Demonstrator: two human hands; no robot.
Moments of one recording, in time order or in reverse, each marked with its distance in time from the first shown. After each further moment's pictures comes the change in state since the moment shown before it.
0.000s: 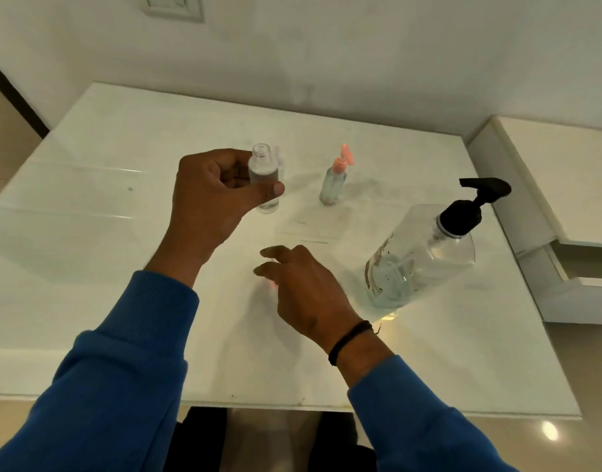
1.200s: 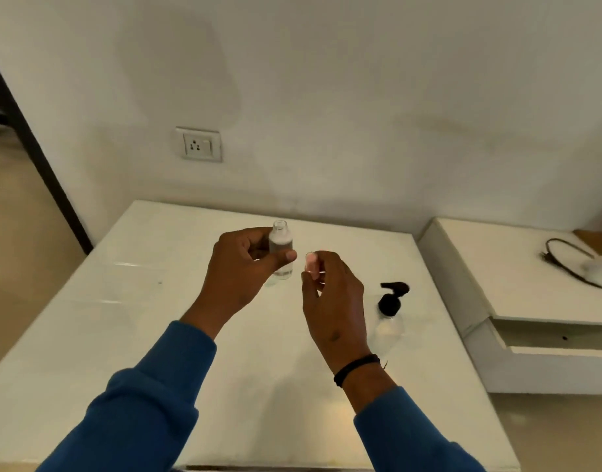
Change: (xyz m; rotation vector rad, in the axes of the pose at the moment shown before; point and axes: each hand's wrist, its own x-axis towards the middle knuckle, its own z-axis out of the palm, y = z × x) left_hand -0.009 0.109 -0.019 -0.055 -0.058 0.080; right_hand -0.013 -0.045 -0.131 0.395 0.757 0.262
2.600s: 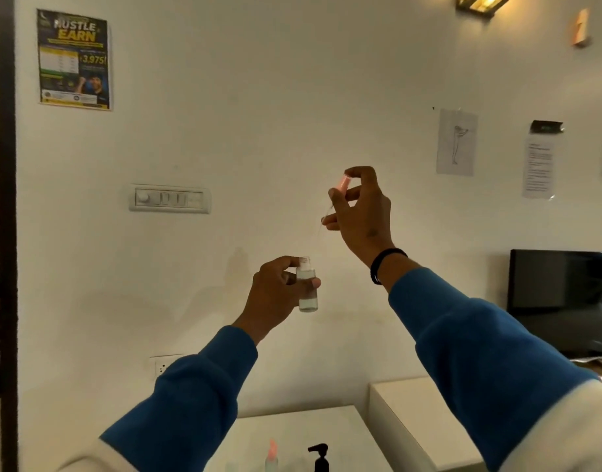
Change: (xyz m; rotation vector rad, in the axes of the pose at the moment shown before) left_hand 0.011 0.354 0.018 -0.130 -0.137 0.407; right_hand 0.111 -0.304 -0.364 0.272 0.504 -0.459
